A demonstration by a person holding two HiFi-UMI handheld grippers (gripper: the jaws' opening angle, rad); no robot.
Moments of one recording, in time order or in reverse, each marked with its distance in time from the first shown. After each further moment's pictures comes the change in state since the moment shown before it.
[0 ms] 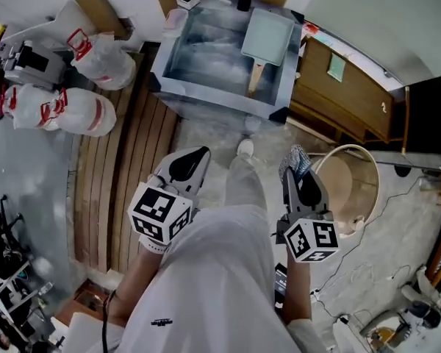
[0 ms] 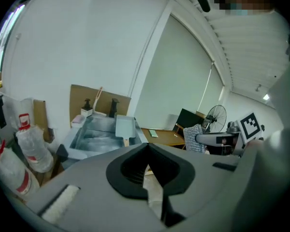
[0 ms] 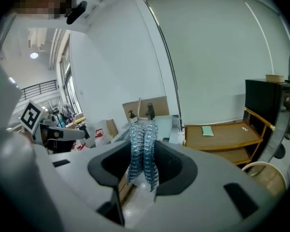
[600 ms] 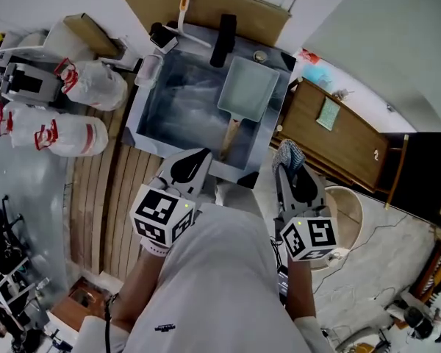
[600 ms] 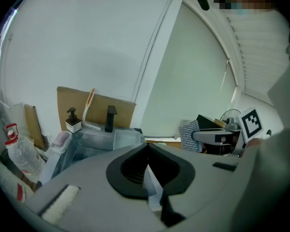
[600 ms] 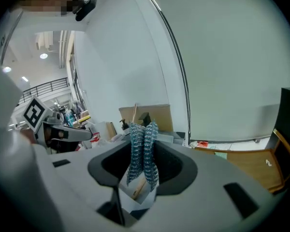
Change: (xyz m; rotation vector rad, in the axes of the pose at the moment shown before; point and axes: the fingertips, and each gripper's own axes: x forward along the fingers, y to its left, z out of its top) left arm 0.195 0.047 0.146 -0.049 0.025 0.088; right arm 0.188 -0.111 0.153 -0.076 0.043 0.154
